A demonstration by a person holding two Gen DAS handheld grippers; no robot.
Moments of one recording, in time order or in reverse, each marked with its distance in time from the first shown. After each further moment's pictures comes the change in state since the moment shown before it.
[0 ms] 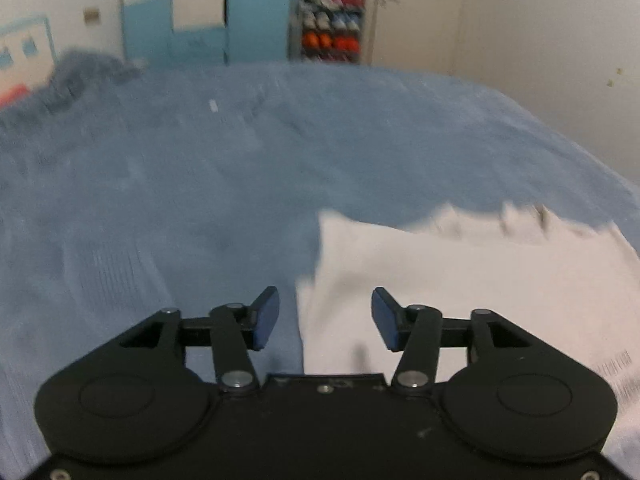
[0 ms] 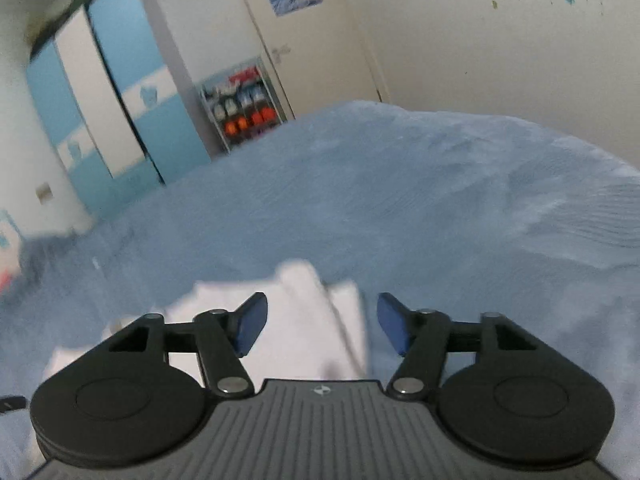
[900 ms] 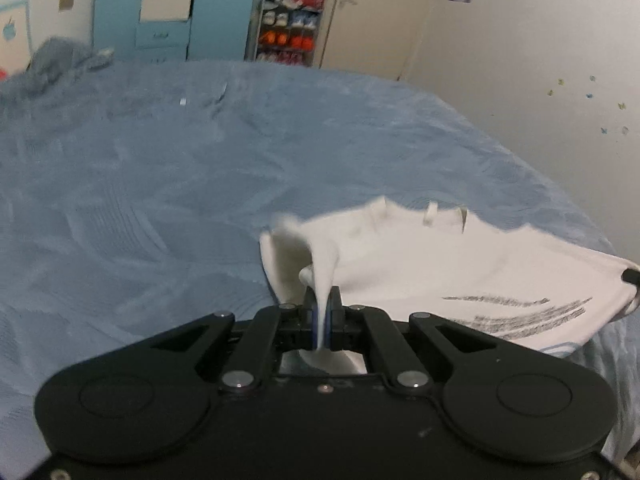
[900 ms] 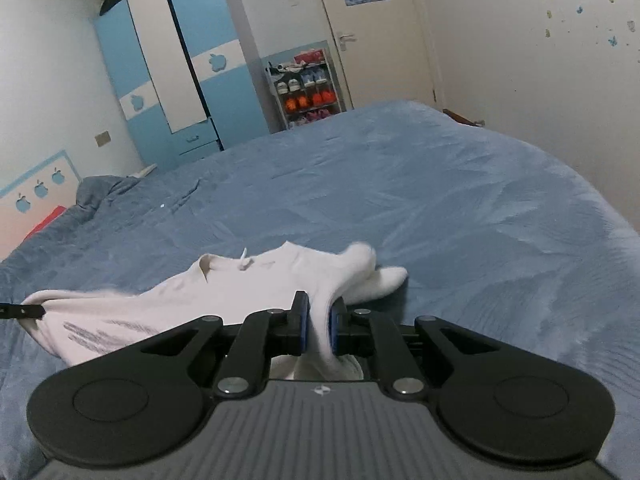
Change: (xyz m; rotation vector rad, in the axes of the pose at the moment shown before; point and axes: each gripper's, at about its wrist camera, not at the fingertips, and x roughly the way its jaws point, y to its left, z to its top) left arm -0.133 0.006 -0.006 -0.001 -0.015 -0.156; right arm -0.178 0.023 -0.016 -0.141 0.049 0.130
